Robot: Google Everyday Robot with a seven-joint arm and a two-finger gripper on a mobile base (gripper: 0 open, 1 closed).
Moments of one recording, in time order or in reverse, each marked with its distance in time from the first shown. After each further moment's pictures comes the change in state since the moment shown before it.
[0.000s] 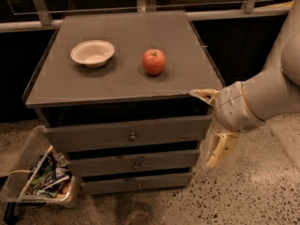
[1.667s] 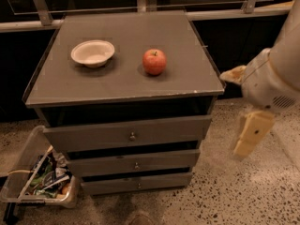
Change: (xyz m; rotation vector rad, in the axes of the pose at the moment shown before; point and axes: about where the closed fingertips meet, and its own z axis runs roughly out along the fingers) arm 0.002 -0.006 -0.083 0.013 0.277 0.152
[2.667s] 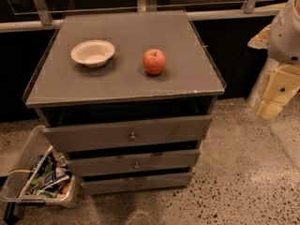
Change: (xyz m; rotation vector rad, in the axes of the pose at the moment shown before) arm 0.016 -0.042 -0.065 0.060 0.139 0.106
